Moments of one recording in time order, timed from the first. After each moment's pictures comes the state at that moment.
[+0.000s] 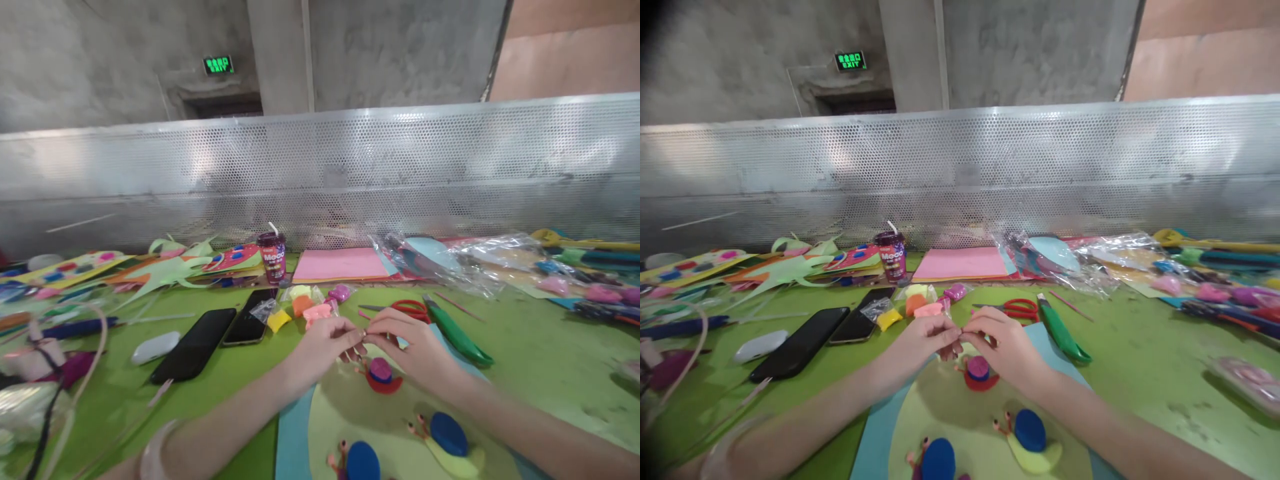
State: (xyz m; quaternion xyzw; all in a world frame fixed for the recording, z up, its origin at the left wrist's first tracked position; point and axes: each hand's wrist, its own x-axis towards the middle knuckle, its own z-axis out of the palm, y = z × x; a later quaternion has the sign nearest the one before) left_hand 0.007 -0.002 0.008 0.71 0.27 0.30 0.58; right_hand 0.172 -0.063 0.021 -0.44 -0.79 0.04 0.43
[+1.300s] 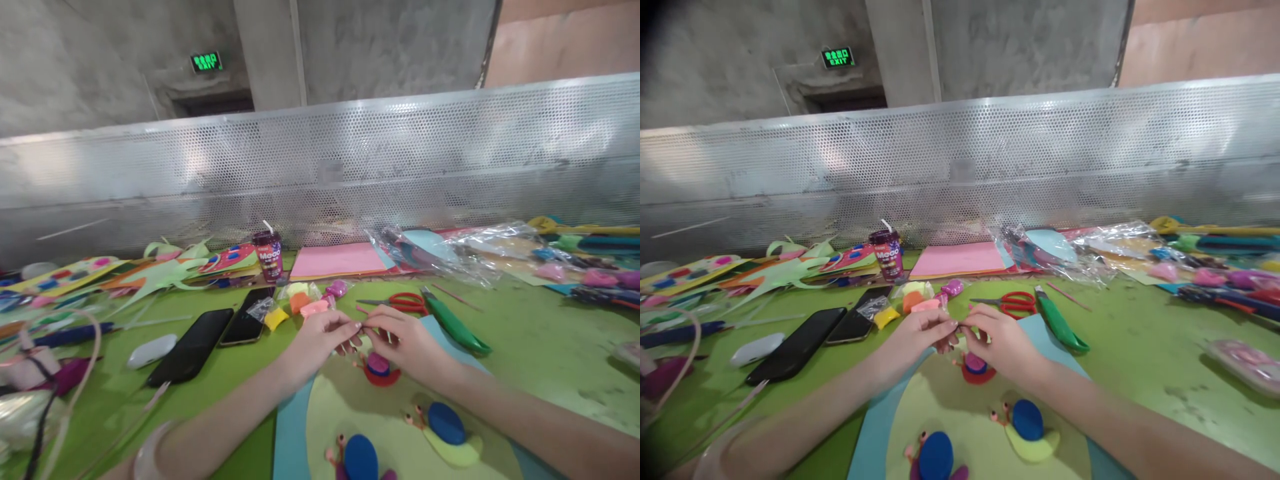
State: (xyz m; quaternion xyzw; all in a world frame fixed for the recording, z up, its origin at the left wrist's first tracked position) left_hand 0.005 -0.002 0.011 0.71 0.28 0.30 0.58; right_hand 0.175 -0.056 0.008 -0.44 -0.79 0.03 0.42
